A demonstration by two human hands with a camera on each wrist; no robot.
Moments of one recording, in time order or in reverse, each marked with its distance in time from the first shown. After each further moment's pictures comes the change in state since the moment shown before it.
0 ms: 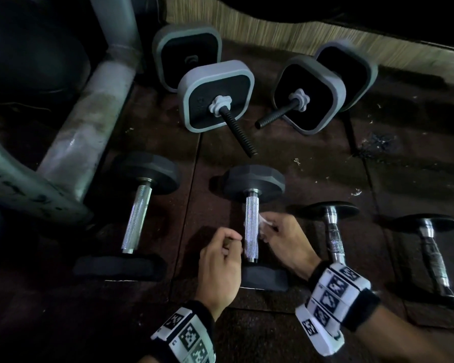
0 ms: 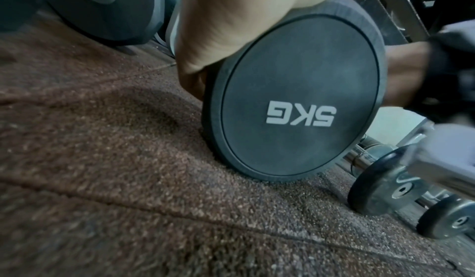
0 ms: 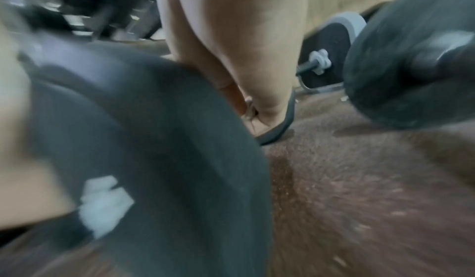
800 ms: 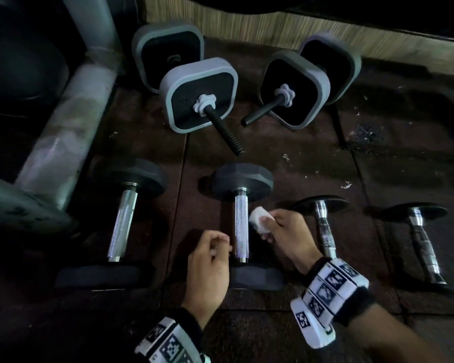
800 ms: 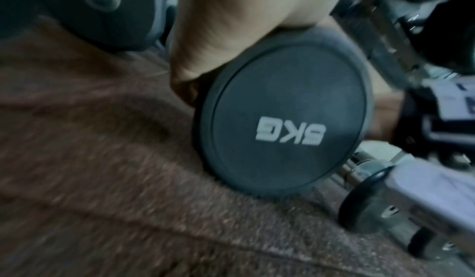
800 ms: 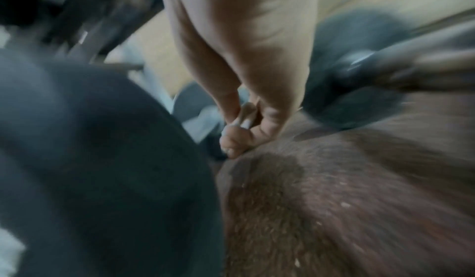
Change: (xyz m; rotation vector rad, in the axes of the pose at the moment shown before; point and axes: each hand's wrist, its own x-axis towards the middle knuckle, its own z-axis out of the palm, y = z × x) left_hand -0.001 0.009 -0.002 -0.003 -0.001 -0.134; right_hand 0.001 0.020 -0.015 0.171 0.154 0.228
